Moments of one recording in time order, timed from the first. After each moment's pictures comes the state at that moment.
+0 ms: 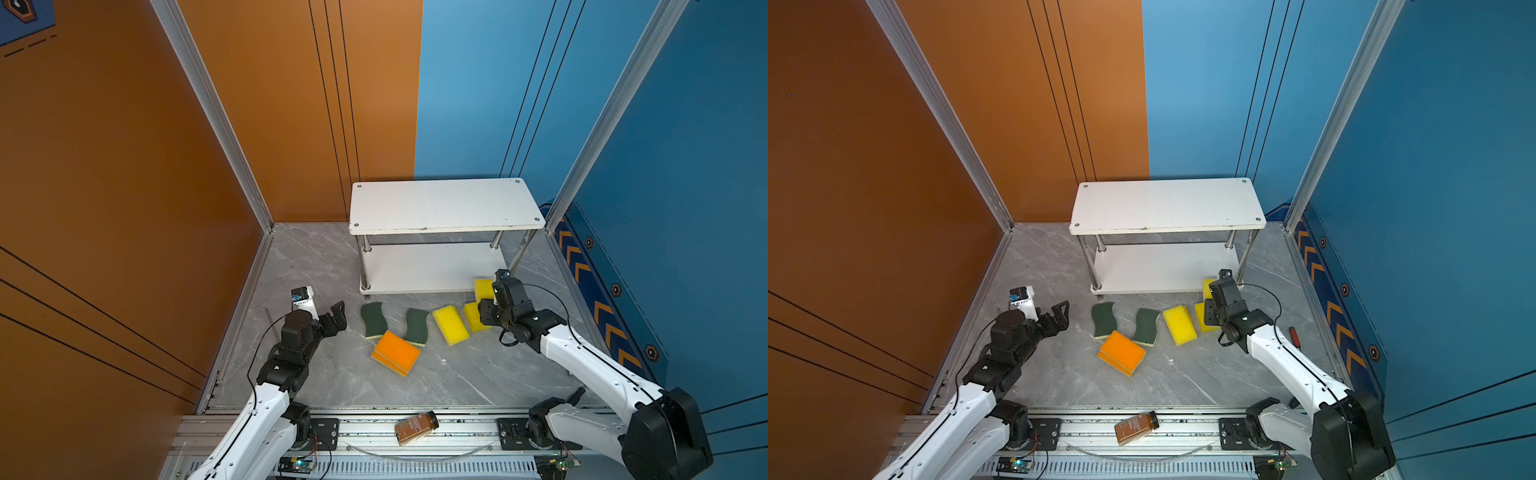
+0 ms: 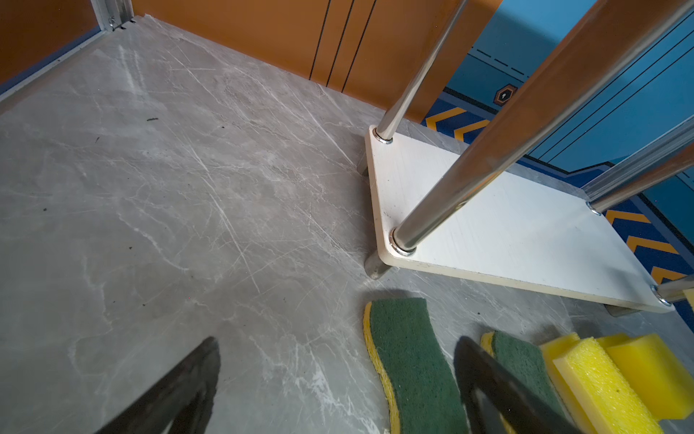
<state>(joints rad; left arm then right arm) -0.23 0.69 0.33 -0.05 -0.07 -0.45 0.37 1.16 0.73 -0.45 0.20 0.36</state>
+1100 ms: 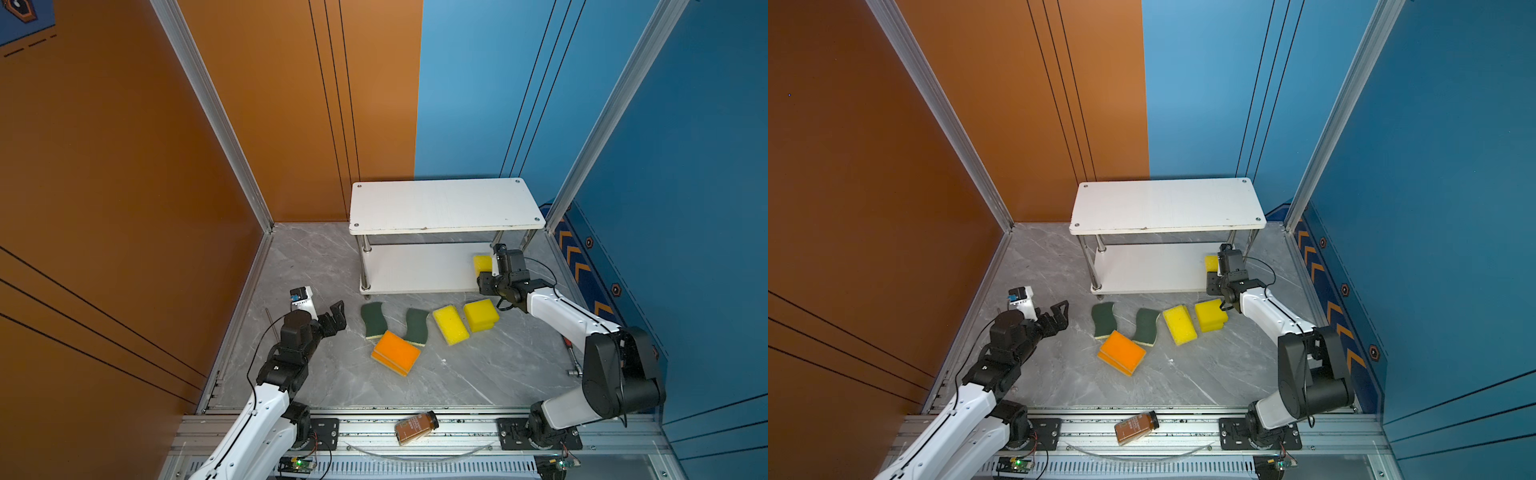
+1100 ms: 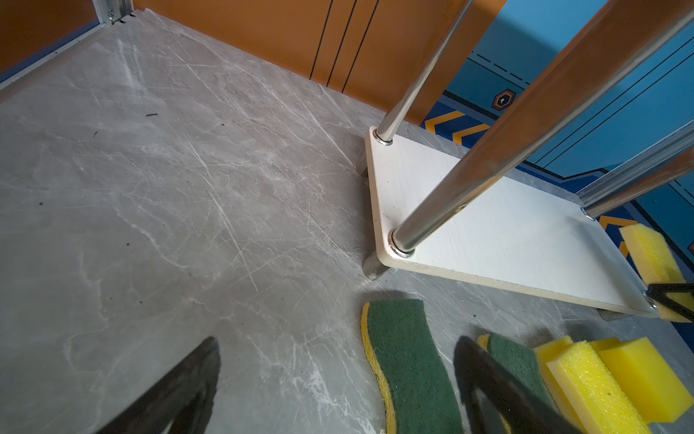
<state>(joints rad) -0.22 0.68 0.33 -0.05 -0.06 -0.47 0.20 1.53 0.95 -0.26 0.08 0.19</state>
